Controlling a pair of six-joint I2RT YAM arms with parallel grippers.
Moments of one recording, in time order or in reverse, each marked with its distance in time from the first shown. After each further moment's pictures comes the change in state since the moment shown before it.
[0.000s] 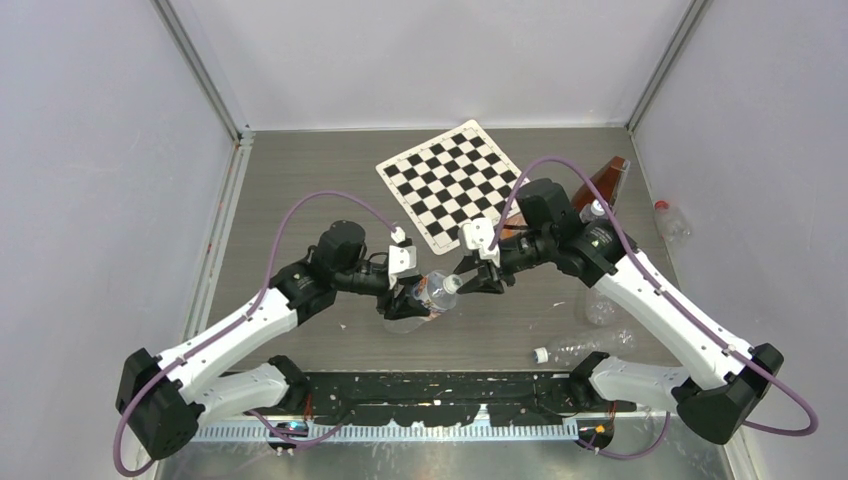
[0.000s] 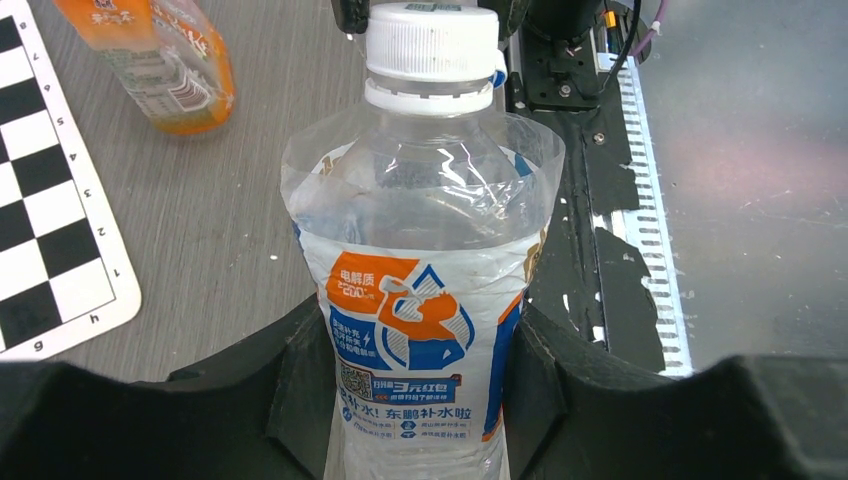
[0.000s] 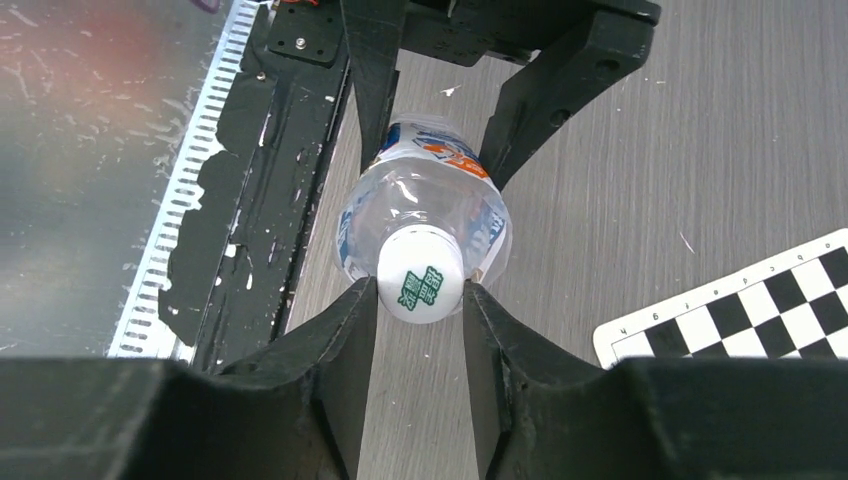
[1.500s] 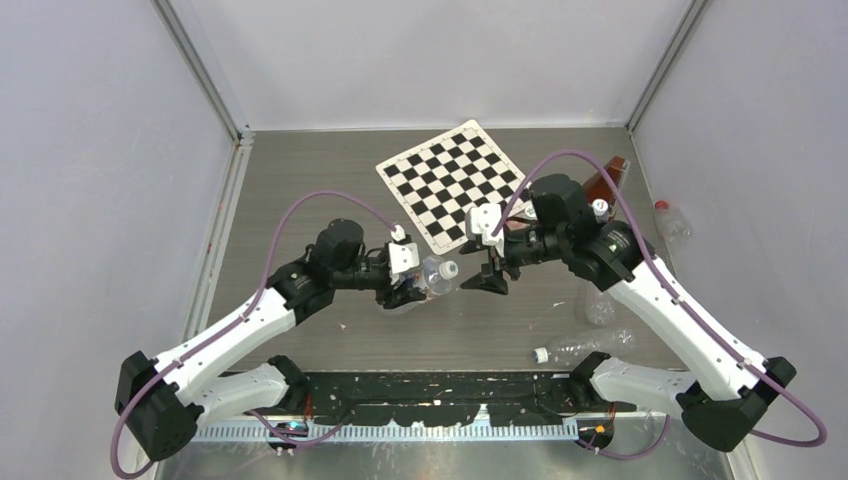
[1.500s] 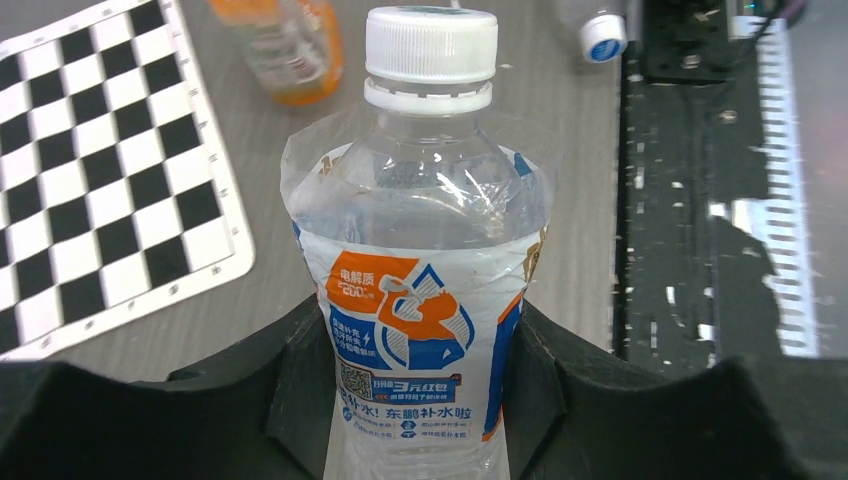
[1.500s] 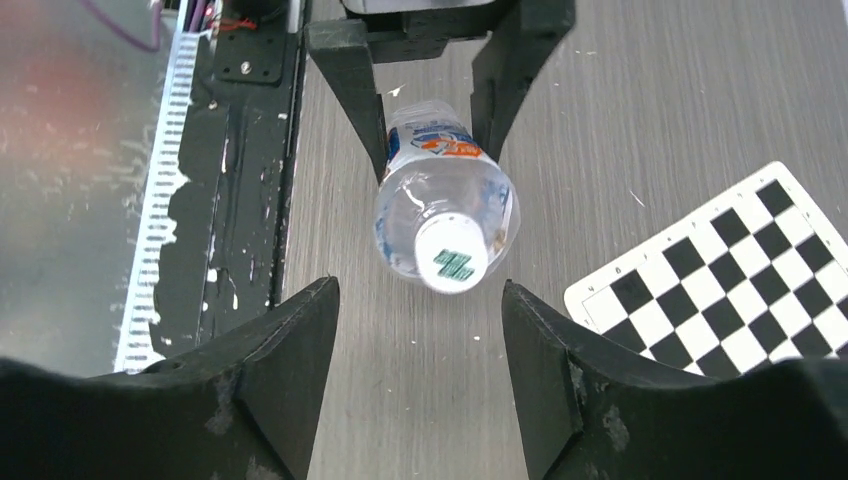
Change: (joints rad) left arm 0.005 -0.028 0.007 -0.017 -0.230 0.104; right arm -0.003 -0.062 0.040 0.041 0.142 0.209
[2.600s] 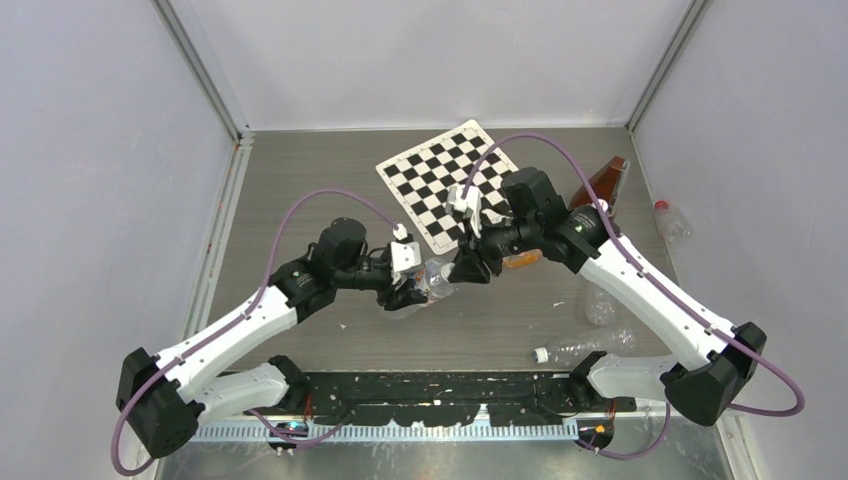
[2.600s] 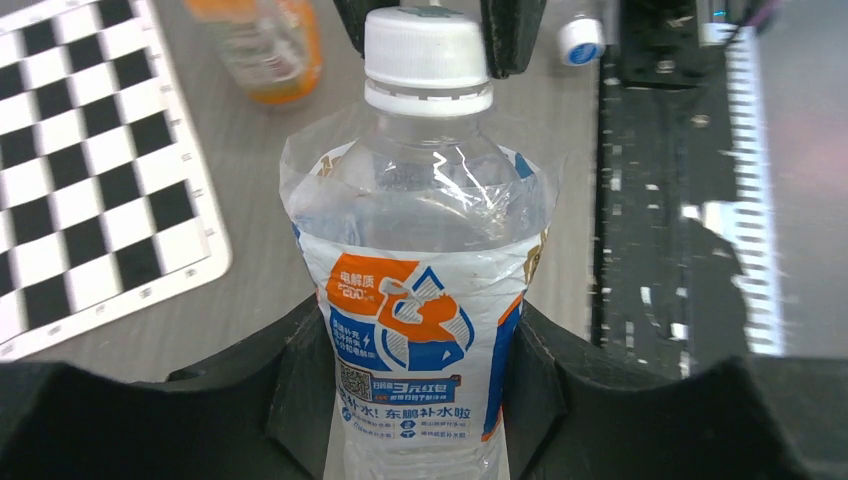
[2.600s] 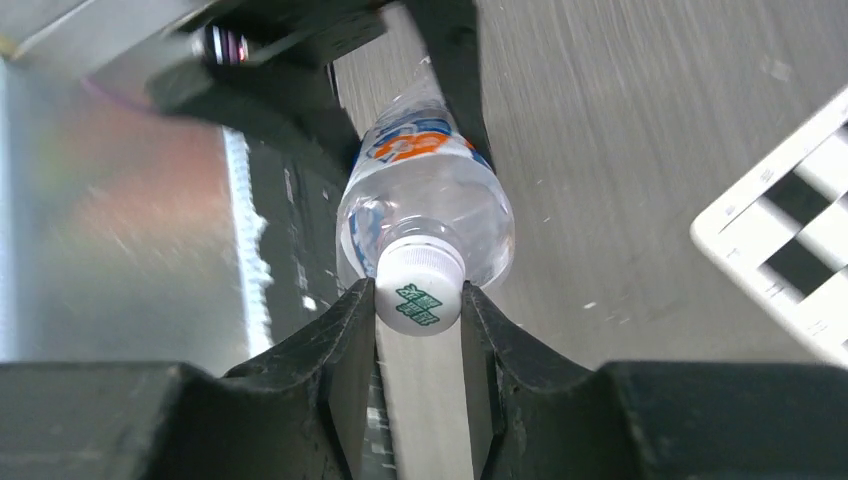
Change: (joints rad) left arm -0.002 0.060 0.051 -0.046 0.140 -0.033; right arm 0.020 0.163 0.041 -0.055 -0.021 0.143
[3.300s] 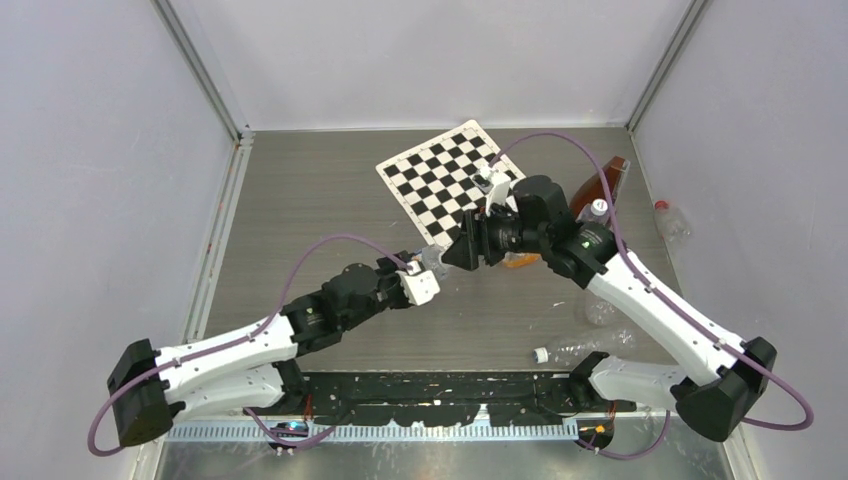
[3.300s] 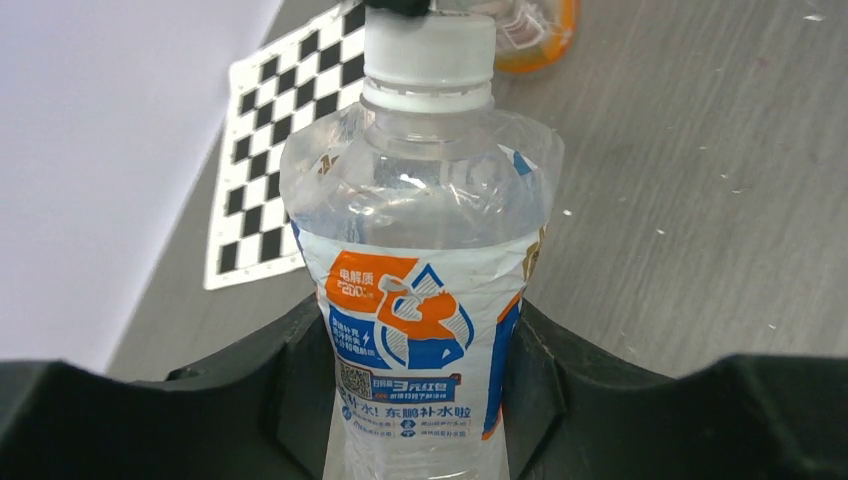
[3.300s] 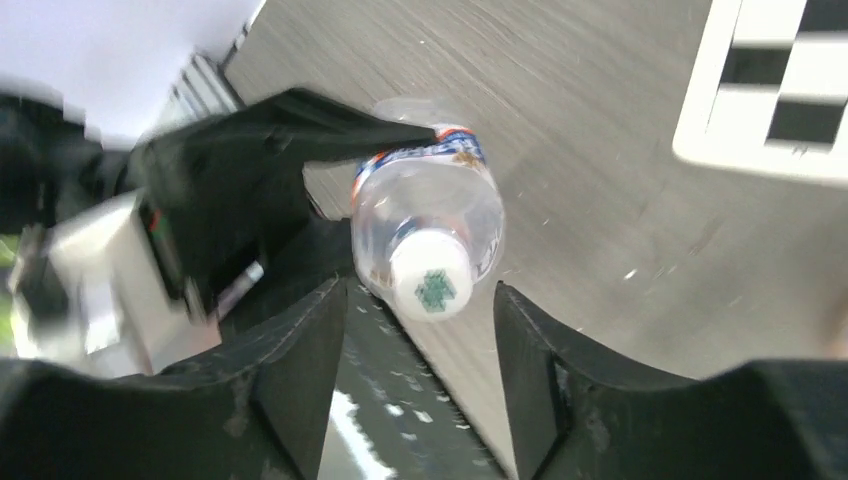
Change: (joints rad) left arm -0.325 -0.094 -0.232 0.388 -0.904 0.190; right arm -0.006 -0.069 -0.148 0.275 0.364 0.891
